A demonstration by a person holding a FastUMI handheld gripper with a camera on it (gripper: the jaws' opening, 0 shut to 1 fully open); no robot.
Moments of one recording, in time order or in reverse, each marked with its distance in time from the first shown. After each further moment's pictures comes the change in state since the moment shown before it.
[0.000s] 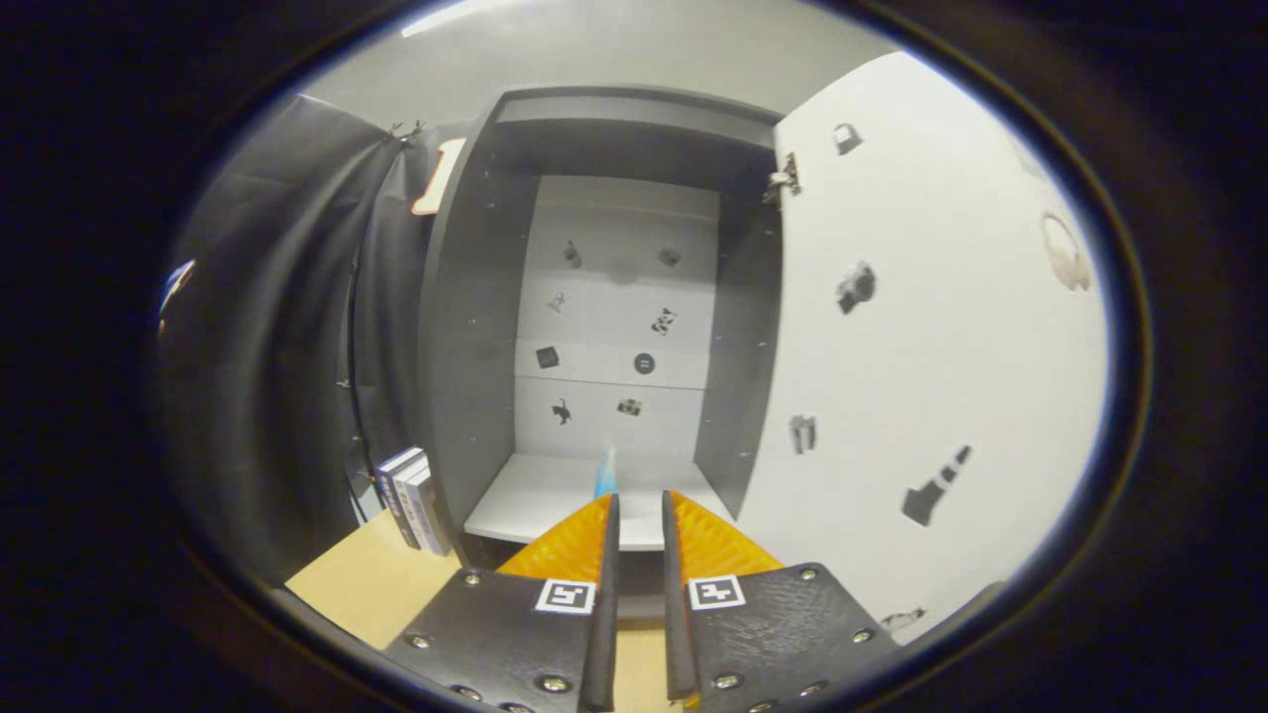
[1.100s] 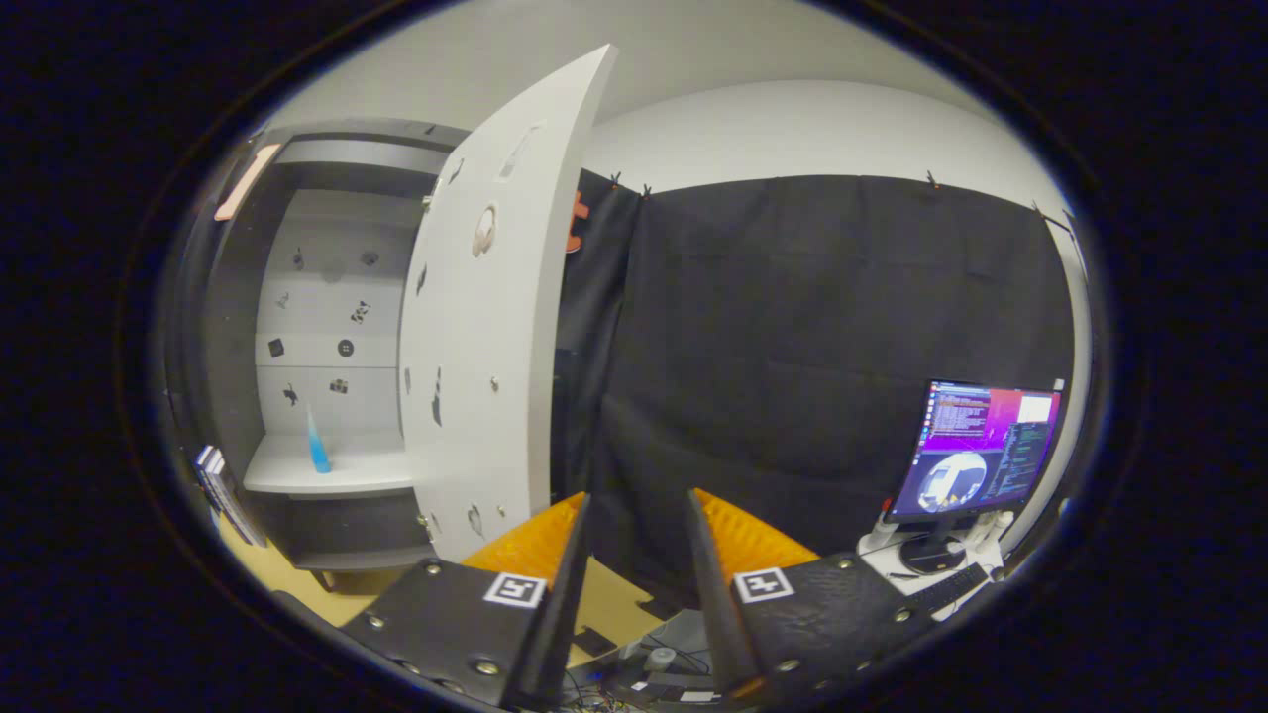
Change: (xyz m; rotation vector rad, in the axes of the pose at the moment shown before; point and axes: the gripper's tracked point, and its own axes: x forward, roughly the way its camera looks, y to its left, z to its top) arm -0.198 -0.243 -0.039 0.064 0.025 -0.749
